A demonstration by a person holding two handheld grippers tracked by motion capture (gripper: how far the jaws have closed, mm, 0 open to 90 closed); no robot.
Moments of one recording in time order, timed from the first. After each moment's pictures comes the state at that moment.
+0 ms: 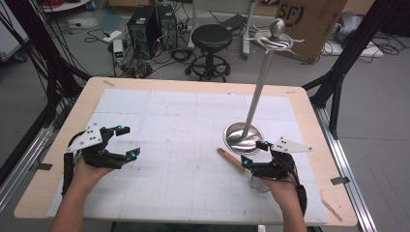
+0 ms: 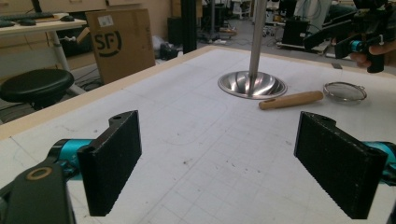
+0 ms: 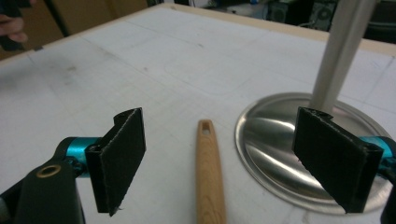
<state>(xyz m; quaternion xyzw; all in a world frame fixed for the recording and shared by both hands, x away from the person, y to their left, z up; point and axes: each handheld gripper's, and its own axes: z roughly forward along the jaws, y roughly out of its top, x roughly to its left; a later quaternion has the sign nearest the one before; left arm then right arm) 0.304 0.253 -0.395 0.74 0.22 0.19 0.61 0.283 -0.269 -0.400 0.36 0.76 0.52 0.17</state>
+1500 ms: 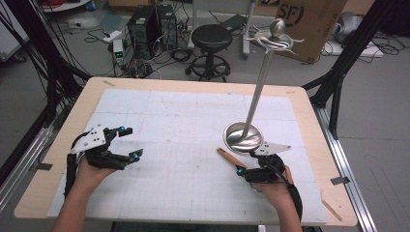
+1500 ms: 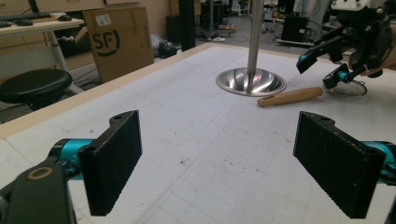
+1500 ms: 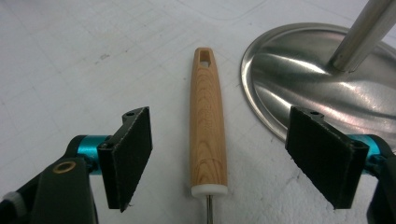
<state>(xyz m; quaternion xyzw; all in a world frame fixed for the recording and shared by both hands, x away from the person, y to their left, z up) 0.304 0.247 -0.398 0.74 0.21 0.19 0.61 0.290 -0.251 -0.424 0.35 0.83 0.40 0.15</state>
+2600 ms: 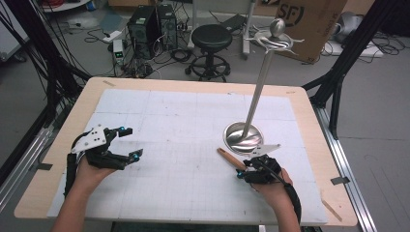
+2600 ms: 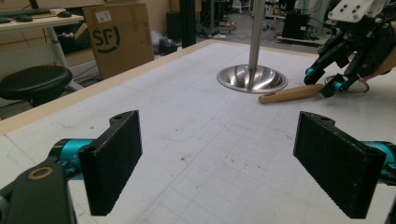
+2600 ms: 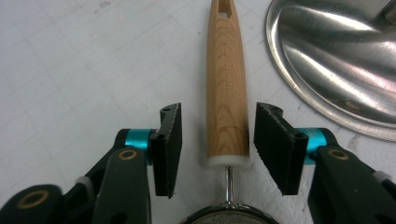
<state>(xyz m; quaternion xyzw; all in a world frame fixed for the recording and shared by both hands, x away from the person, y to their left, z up) 0.305 0.247 -0.399 0.75 0.21 0.19 0.60 0.291 -0.241 -0.429 0.35 0.87 0.33 0.11</state>
